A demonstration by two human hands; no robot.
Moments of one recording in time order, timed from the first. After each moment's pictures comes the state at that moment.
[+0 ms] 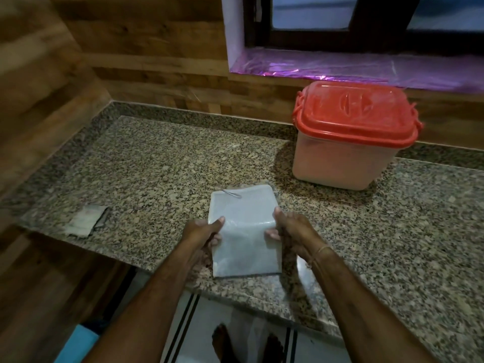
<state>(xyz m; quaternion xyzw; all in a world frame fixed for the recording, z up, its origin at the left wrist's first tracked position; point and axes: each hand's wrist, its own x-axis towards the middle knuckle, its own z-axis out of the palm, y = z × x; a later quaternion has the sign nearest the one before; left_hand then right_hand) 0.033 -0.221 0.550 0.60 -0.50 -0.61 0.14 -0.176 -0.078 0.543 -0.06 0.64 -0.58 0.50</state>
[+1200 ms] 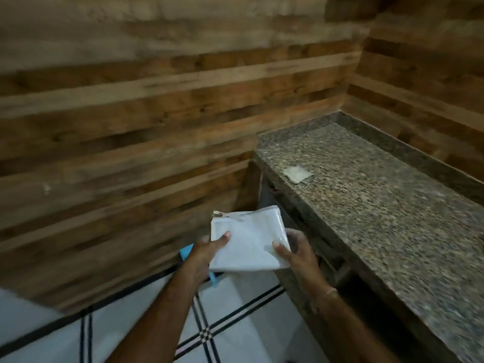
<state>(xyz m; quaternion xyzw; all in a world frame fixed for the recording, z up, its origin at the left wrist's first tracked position) 0.537 -0.047 0.567 0.63 -0.20 -0.59 0.47 0.295 -0.045 0.574 -0.46 0.54 -0.42 0.56</state>
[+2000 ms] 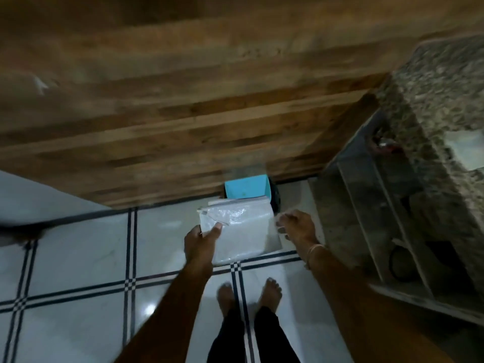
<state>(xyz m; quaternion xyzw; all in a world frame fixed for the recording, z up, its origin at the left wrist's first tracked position) 0.691 -0.075 0.373 0.78 0.03 -0.40 0.47 0.509 -0.218 0.355 -0.47 0.66 -0.12 0.57</state>
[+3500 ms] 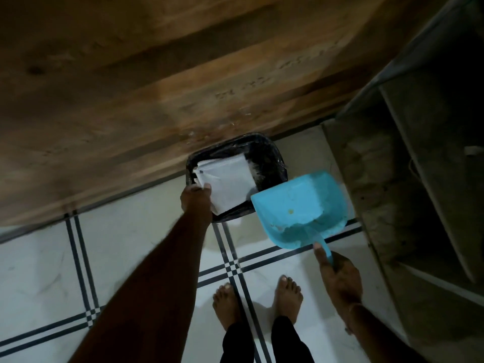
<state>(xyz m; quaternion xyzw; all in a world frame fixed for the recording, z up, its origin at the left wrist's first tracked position) 0.756 -0.272 -0.018 0.86 0.04 -0.40 0.33 0.419 -0.199 -0.011 -0.46 0.79 -0.05 0.41</state>
